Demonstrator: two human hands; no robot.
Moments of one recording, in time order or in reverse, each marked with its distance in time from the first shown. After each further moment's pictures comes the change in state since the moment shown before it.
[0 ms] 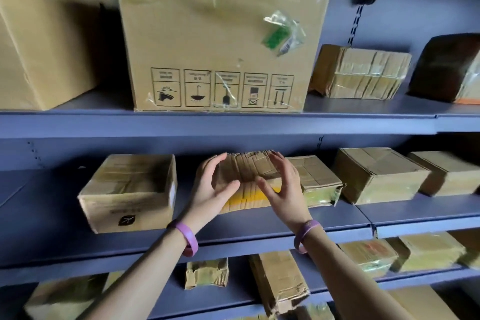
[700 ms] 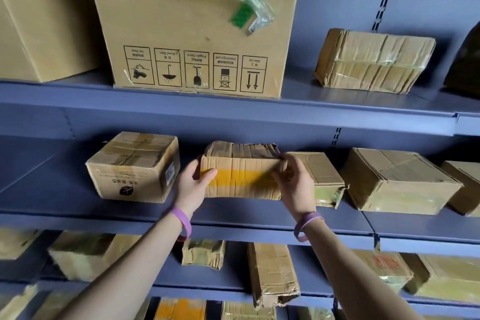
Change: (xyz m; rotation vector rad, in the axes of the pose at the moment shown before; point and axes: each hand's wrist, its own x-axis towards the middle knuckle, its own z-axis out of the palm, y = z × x) left_hand -0.009 -0.023 0.029 0.001 0.338 -0.318; right_hand 0.014 0.047 -0.031 0.115 0.001 0.060
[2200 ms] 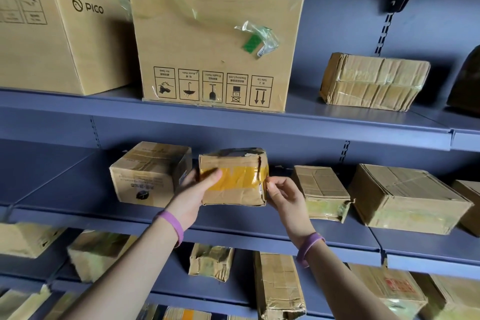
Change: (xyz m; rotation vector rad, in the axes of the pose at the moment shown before) left_hand -0.033 0.036 -0.024 -0.501 -0.103 -0.211; right_hand -0.027 -0.013 0.007 0.655 -0.284 0.188
